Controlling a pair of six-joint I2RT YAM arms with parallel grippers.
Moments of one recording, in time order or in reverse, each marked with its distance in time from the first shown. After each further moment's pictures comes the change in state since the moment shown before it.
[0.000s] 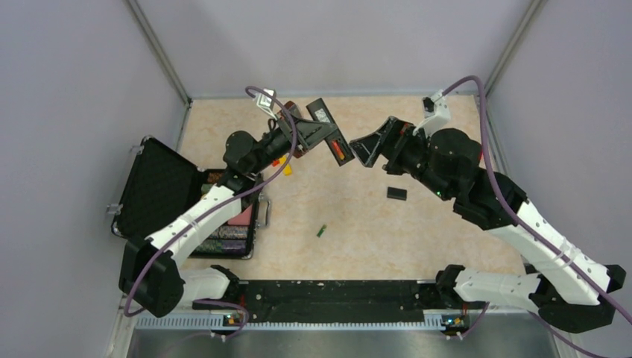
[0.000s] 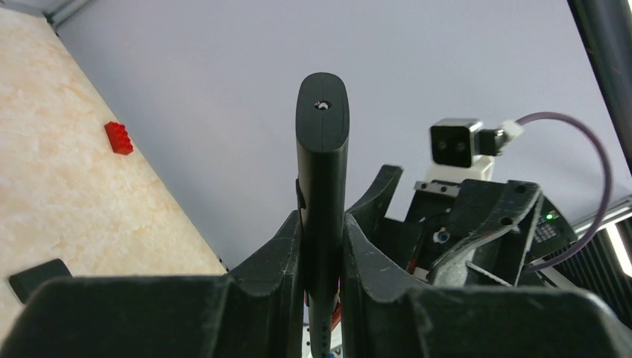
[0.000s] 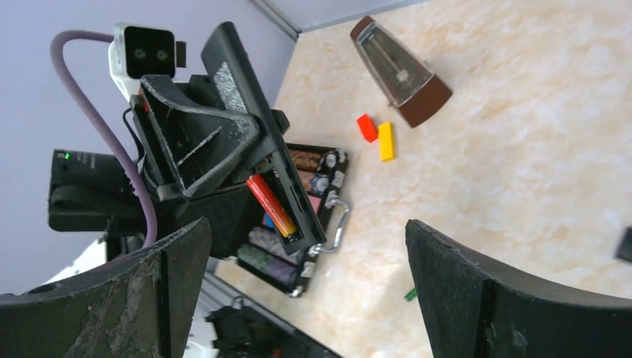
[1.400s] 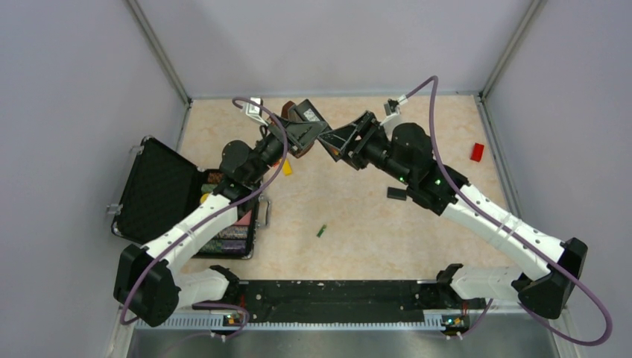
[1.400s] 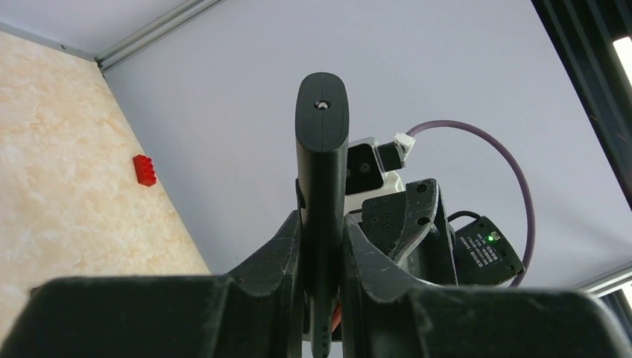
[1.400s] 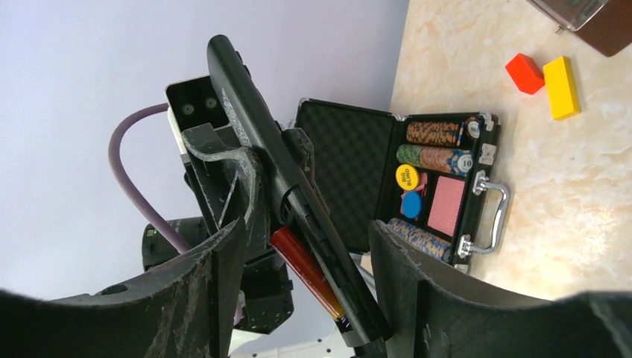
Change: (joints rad) left arm 0.000 -0.072 -0.088 0.015 -0.180 -0.008; right arm -0.109 0.148 -0.237 0.491 -0.309 0.468
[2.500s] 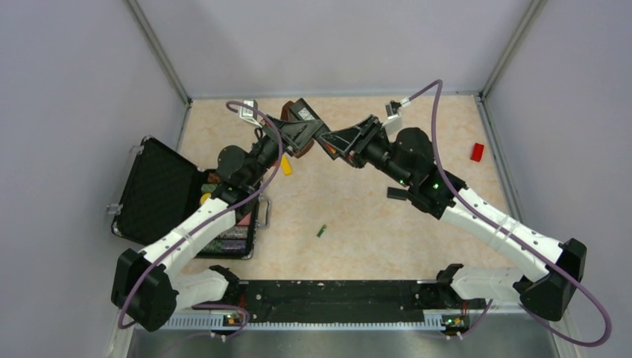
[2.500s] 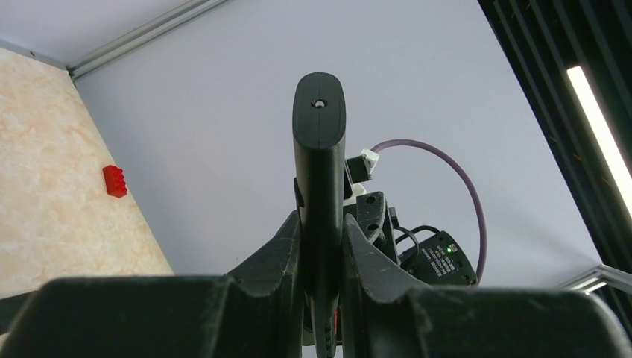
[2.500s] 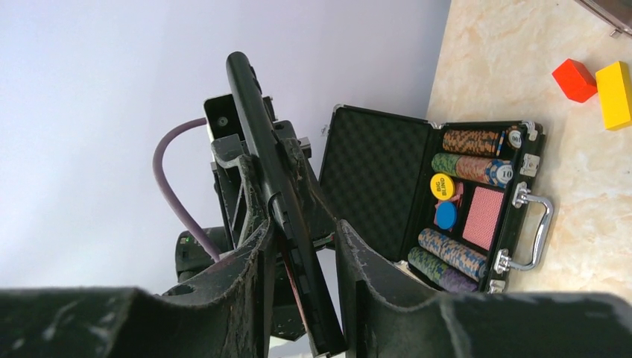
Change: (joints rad) left arm 0.000 -0.032 -0.032 0.054 -0.035 -0.072; right arm -0.002 -0.018 -0.075 0.149 -0.015 0.063
